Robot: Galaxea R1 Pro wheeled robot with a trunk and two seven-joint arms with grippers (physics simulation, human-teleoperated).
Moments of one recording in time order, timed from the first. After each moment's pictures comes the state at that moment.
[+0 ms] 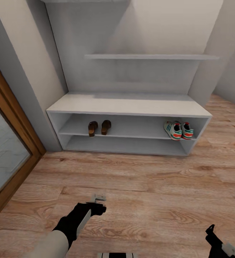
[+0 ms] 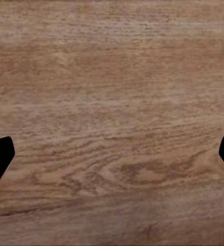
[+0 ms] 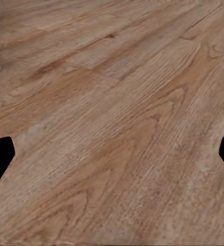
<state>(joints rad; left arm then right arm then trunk) -0.62 -0.12 -0.19 -0.52 0.10 0.42 0.00 -0.48 -0.18 0.14 -0.03 -1.06 -1.00 -0.07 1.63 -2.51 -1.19</state>
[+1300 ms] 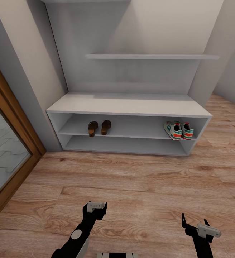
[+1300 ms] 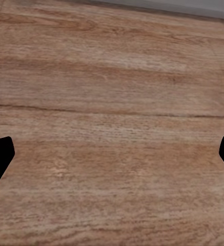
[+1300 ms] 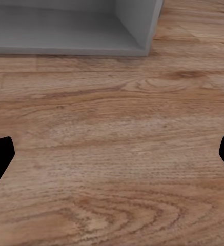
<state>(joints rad) -0.39 -0.12 -0.20 -0.64 0.10 -0.23 0.01 -0.48 -0.18 0.59 -0.03 -0.81 -1.00 -0.07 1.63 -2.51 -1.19</state>
